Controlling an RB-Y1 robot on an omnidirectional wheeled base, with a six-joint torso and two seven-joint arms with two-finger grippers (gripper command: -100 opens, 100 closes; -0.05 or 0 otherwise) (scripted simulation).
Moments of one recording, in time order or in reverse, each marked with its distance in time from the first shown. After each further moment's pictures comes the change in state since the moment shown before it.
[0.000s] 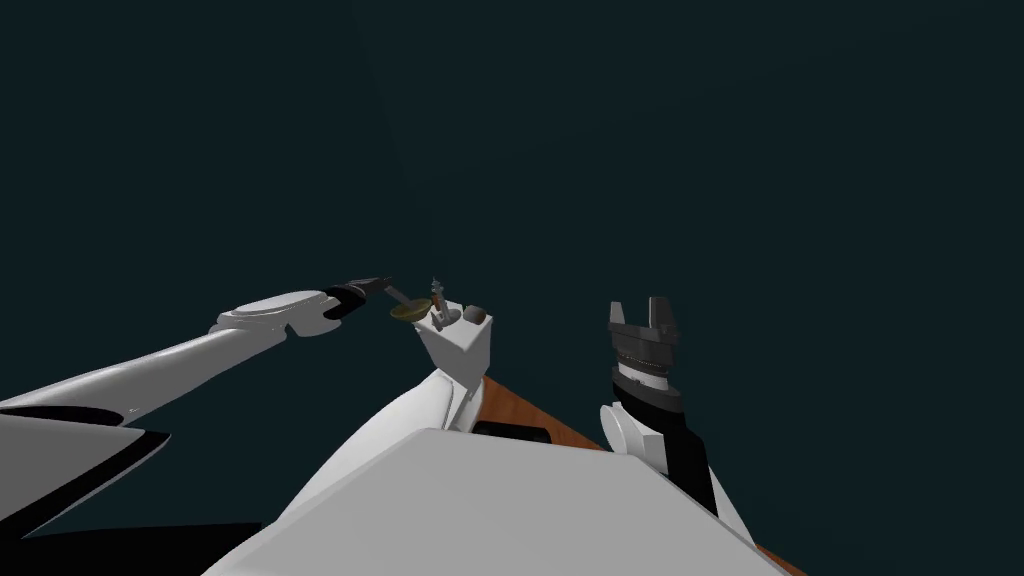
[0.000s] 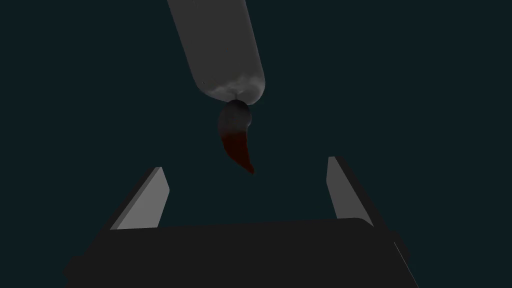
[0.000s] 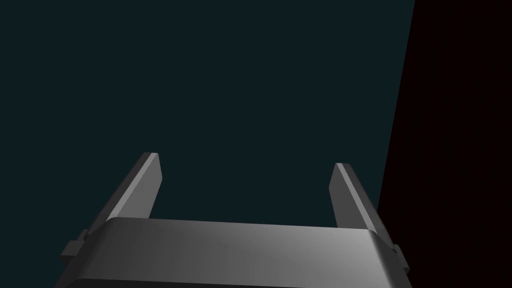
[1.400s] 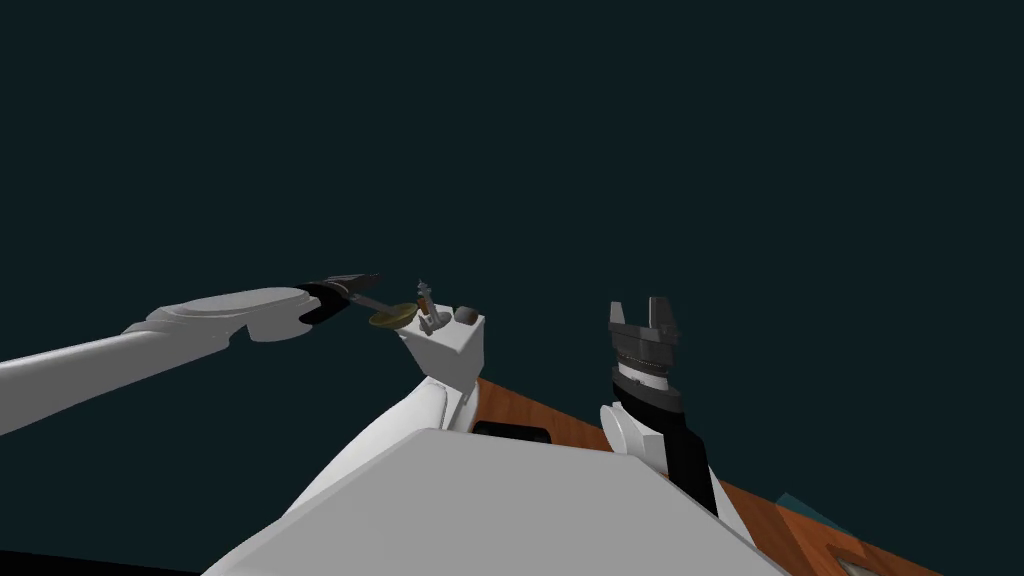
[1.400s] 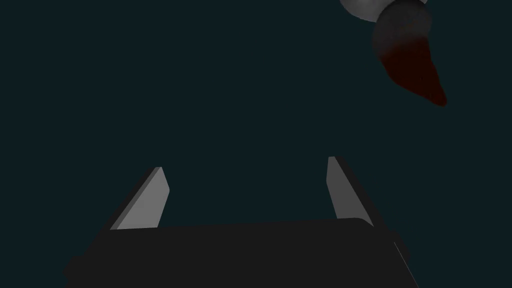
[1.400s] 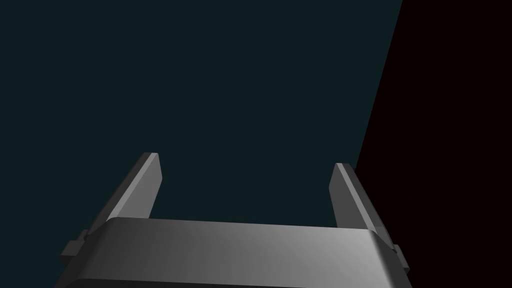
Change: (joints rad) left arm 0.347 0.162 0.165 -0.247 -0.044 0.180 0.203; right arm 0.000 0.000 0.000 0.000 0.000 0.000 0.000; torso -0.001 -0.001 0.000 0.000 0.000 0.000
